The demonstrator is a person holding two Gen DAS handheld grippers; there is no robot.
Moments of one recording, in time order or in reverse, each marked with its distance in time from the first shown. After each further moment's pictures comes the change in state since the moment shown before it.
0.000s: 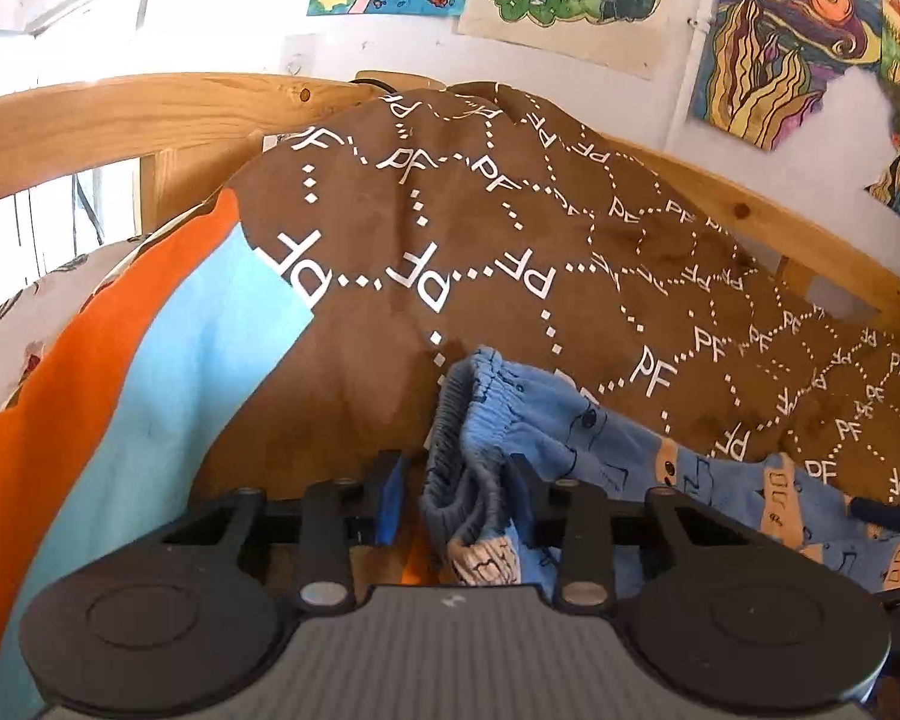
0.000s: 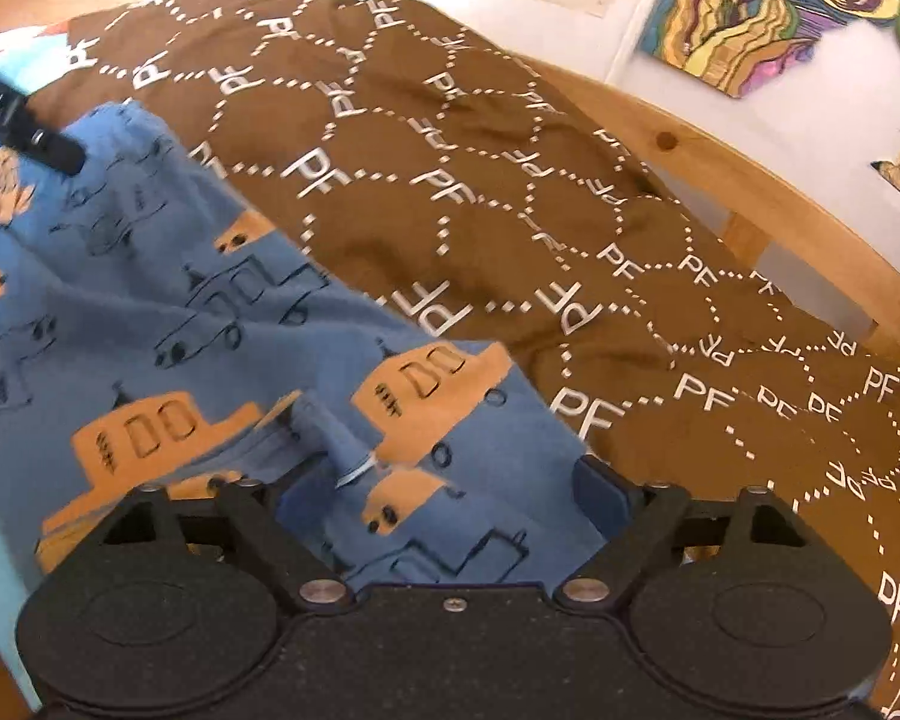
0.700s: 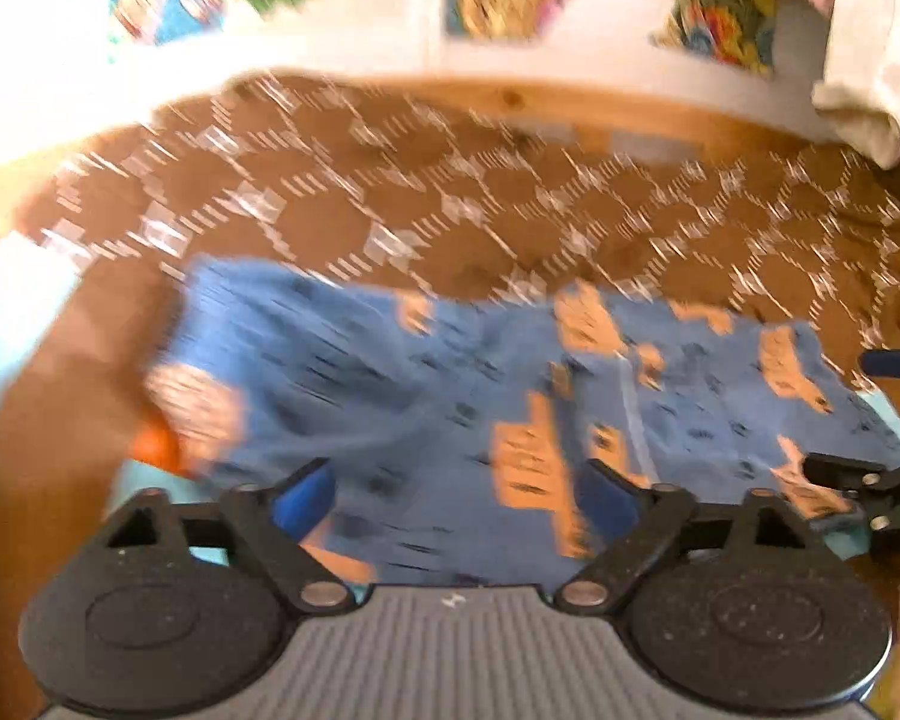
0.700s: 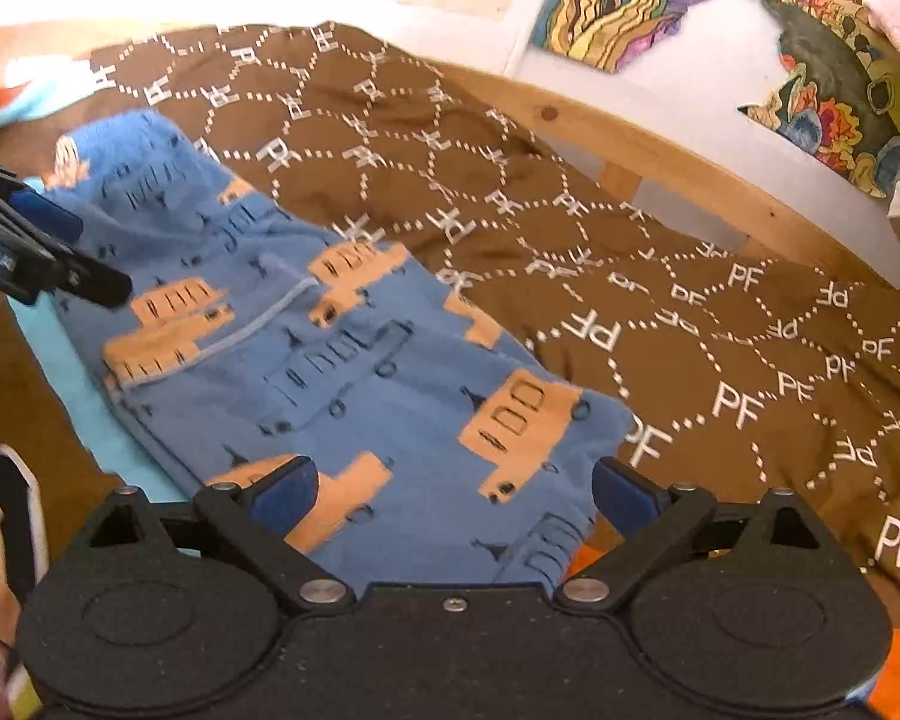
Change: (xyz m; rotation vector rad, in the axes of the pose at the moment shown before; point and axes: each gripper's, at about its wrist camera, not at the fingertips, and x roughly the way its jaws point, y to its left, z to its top) left arm -0.046 -0.079 -0.073 0.335 -0.006 -0.135; right arm -0.107 -0.033 -0.078 0.075 -0.011 -0.059
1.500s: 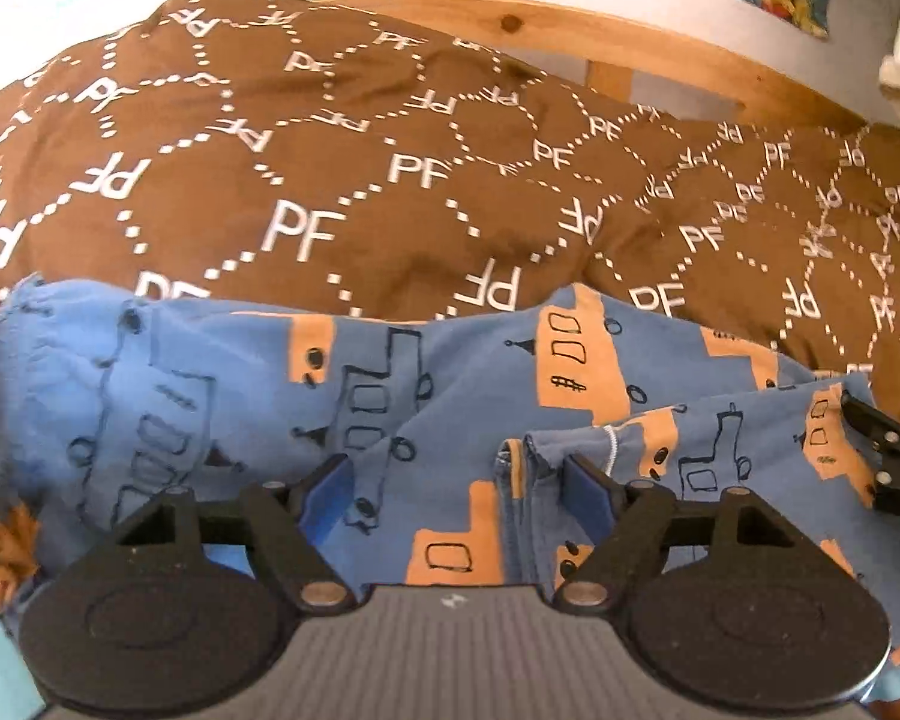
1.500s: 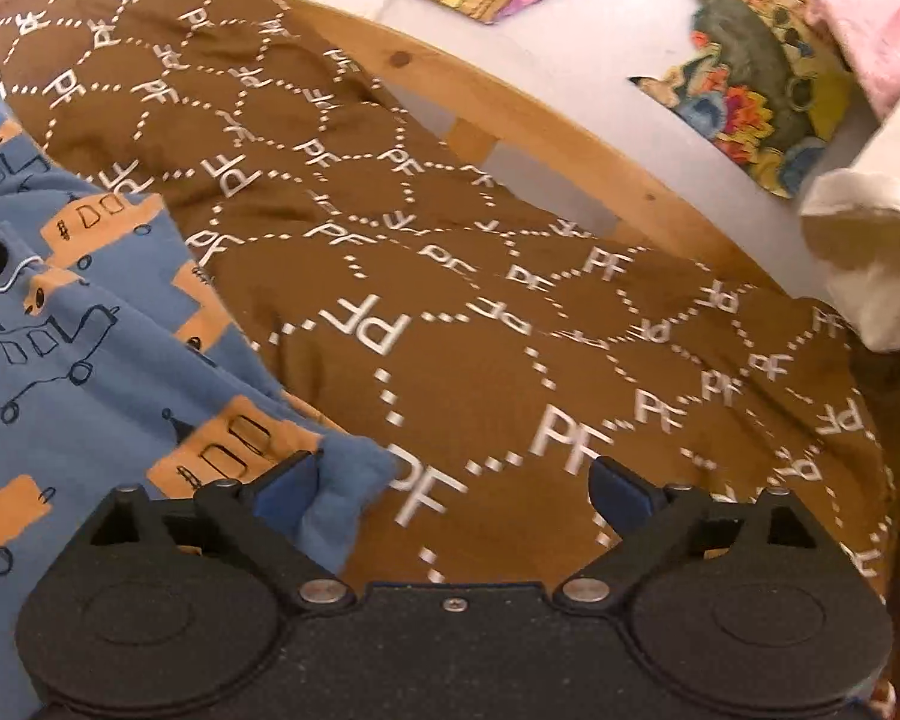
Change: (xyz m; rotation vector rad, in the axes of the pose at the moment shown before) left arm 0.098 -0.036 0.052 -0.067 0.191 -0.050; right arm 0.064 -0.063 0.015 -0.054 0.070 -0.315
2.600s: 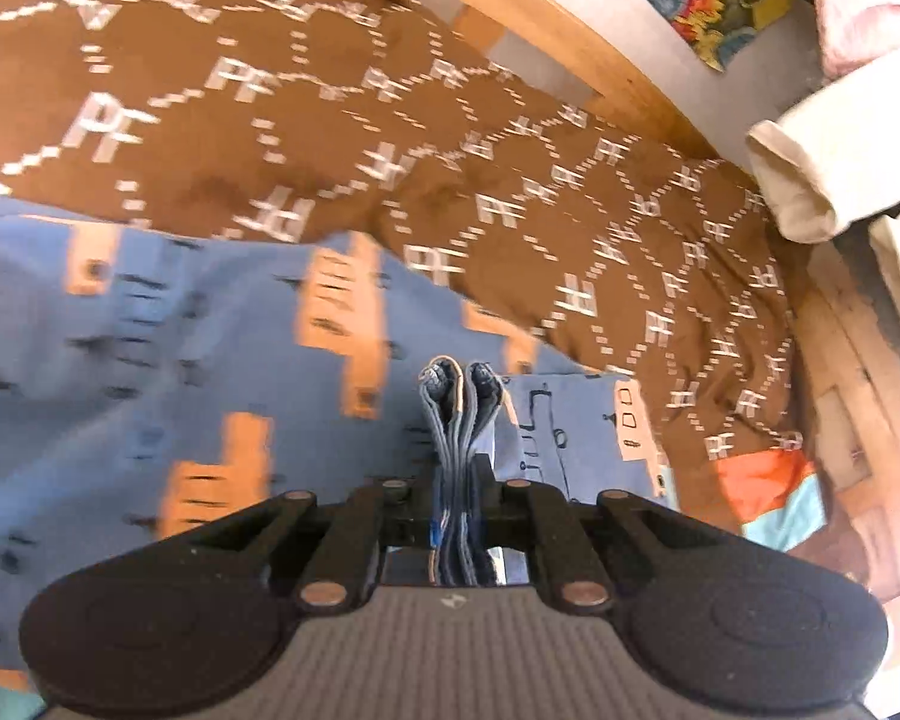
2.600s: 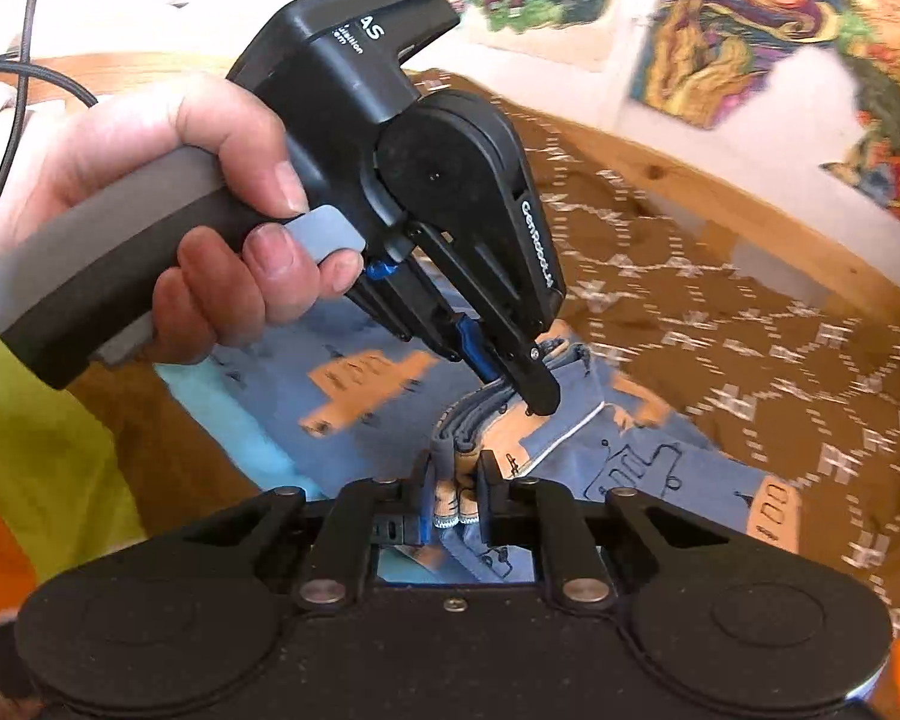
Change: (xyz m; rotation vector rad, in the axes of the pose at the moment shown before) left arm 0.001 0.005 0.025 -0.176 0.225 -0.509; right arm -0.126 0.112 0.018 0.038 -0.115 0.448
